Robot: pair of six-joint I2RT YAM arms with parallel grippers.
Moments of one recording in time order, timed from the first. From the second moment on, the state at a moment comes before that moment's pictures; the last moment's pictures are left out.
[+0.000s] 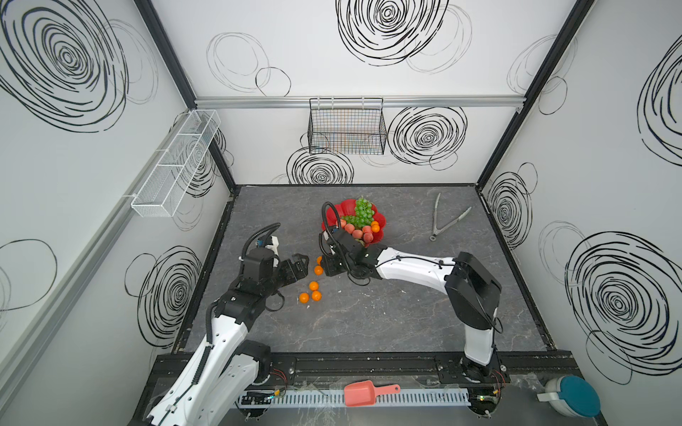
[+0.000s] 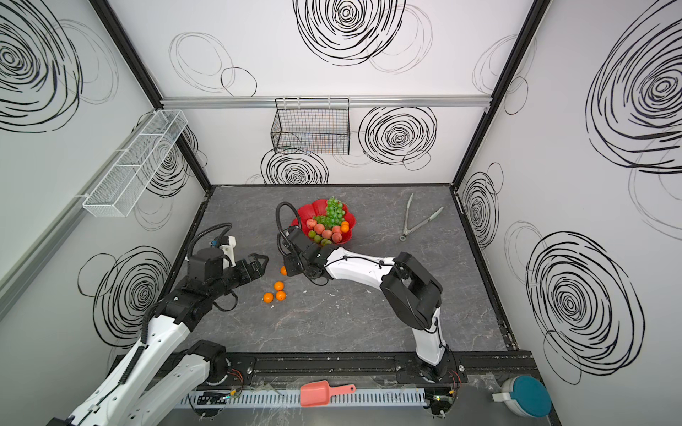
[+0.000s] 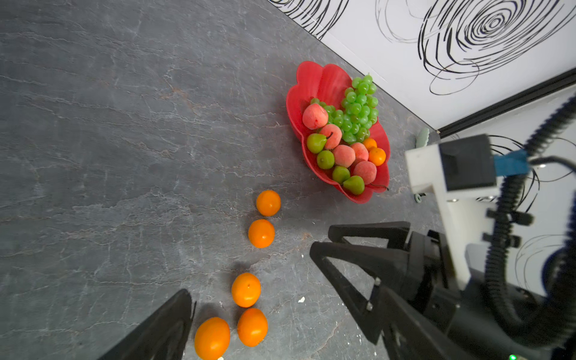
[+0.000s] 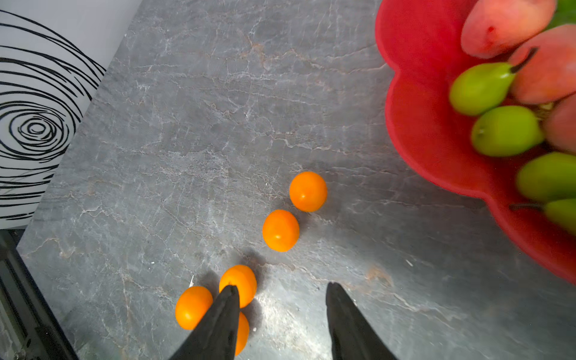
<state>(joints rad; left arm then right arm) -0.18 0.76 0.61 -0.49 0.17 -0.62 0.96 1.96 1.42 -0.29 0.04 0.58</state>
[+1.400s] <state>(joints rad) 0.06 0.93 0.63 -0.40 0.38 -0.56 0.94 2.45 2.10 -0.73 0.18 0.62</state>
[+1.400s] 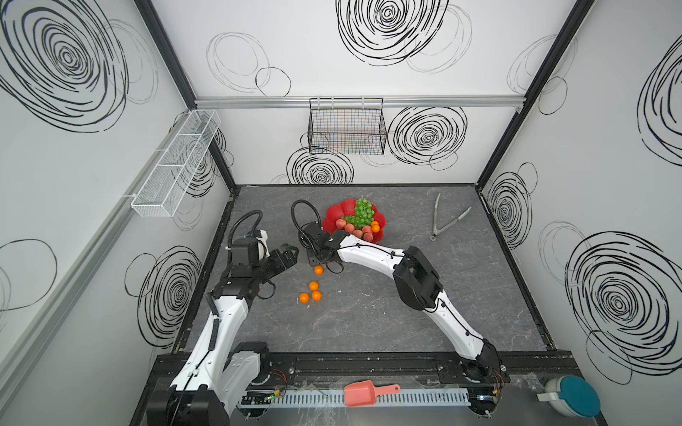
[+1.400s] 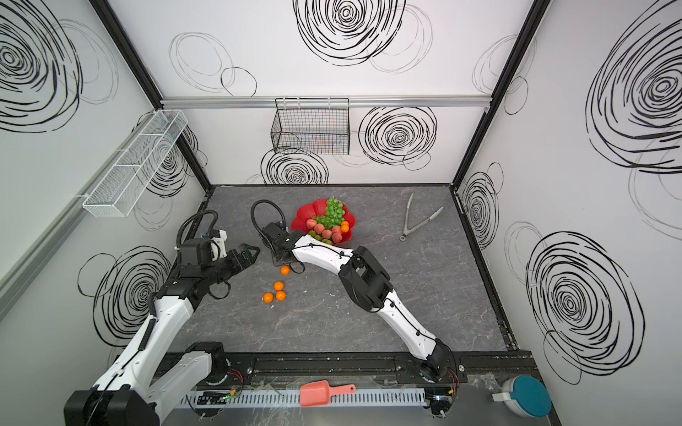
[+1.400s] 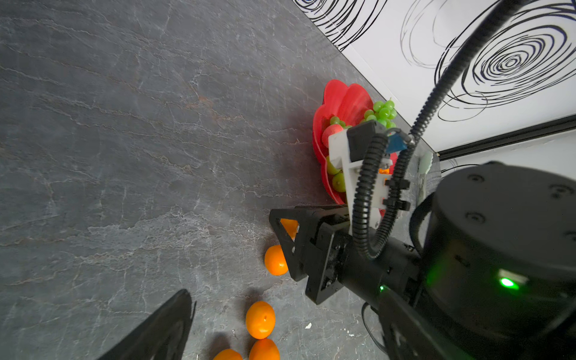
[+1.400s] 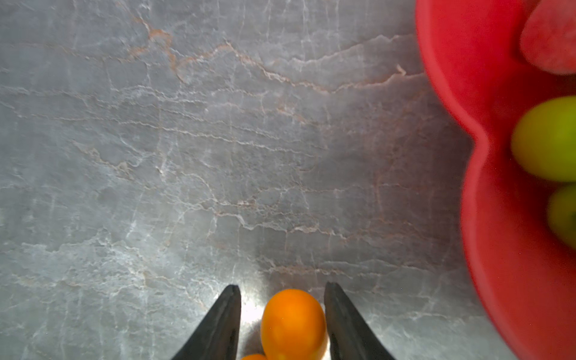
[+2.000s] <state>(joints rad) 0.06 0.93 0.63 -0.40 0.38 -0.56 0.94 2.47 2.10 -0.77 0.18 0.63</state>
